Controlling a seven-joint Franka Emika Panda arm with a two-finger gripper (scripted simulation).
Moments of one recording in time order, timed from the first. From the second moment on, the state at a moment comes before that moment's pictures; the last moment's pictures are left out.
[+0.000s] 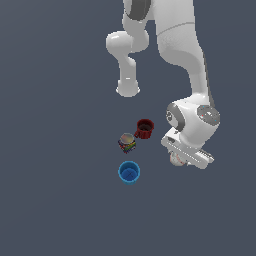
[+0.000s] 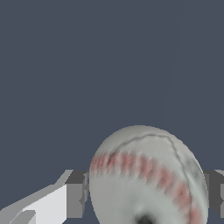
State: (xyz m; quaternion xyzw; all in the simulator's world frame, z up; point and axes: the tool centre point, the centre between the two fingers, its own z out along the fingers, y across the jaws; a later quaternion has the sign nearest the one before) arm 0.033 0.237 0.049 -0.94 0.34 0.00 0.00
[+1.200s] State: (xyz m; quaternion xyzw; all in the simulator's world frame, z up) arm 0.013 0.237 0.103 -0.94 0.34 0.00 0.00
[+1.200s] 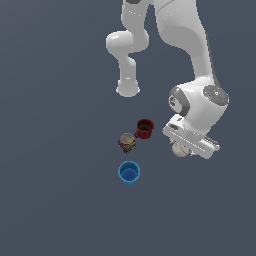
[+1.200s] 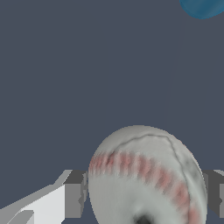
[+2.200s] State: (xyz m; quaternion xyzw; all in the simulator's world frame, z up) arm -0.053 0.241 0.310 -0.94 0.34 0.00 0.00
